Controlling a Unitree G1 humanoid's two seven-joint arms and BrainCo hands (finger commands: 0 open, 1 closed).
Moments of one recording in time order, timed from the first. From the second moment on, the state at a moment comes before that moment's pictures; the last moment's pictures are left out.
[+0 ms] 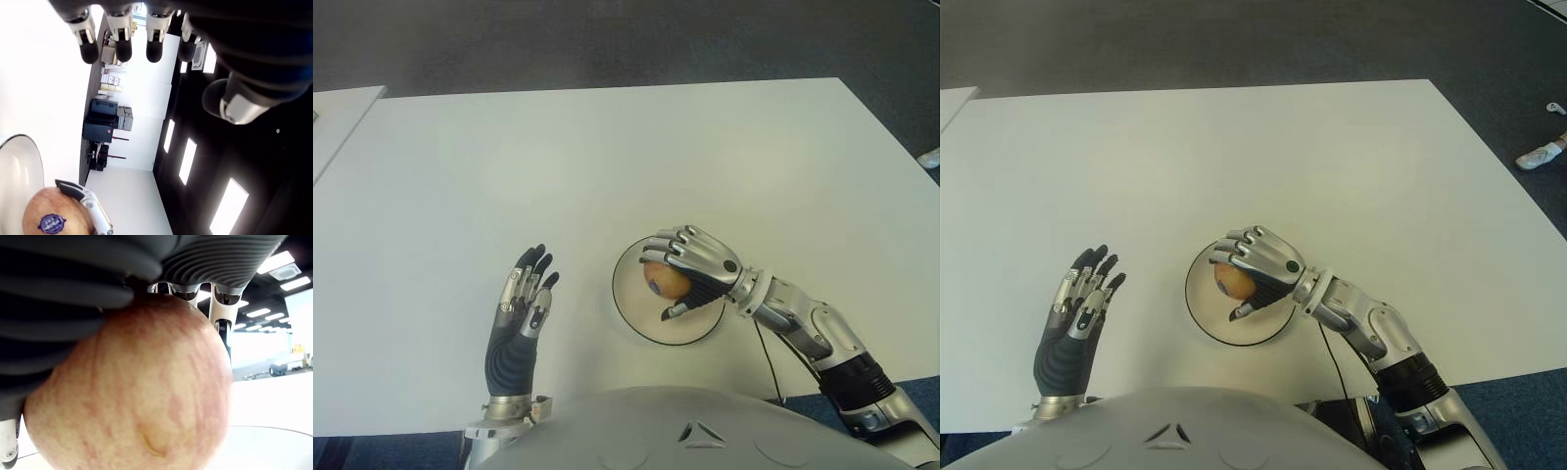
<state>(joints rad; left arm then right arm) 1.00 0.05 -0.22 -0.54 -0.20 -0.47 -0.09 0.01 -0.55 0.36 -0.12 -0.95 -0.64 -0.09</state>
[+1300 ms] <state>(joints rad) 0.99 0.05 -0.22 -0.55 -0.19 -0.45 -0.09 0.00 -0.54 0.39 -0.05 -0.98 -0.61 -0.12</state>
